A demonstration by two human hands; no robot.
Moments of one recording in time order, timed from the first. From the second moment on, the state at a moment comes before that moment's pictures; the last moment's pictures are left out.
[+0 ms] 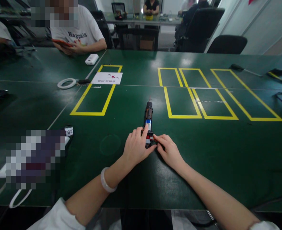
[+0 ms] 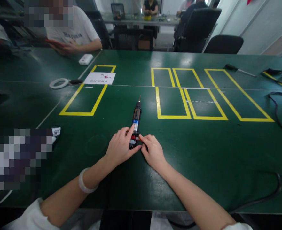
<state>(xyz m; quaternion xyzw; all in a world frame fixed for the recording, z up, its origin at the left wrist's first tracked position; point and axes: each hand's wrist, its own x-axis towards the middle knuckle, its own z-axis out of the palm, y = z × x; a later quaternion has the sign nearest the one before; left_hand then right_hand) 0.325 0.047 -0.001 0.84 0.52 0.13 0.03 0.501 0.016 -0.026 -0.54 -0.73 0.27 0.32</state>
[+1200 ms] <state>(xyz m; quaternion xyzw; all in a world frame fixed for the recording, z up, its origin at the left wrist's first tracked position) 0.139 0.140 0.003 0.70 0.71 0.01 -0.01 0.519 0.028 -0.028 -0.50 -0.70 0.33 0.38</state>
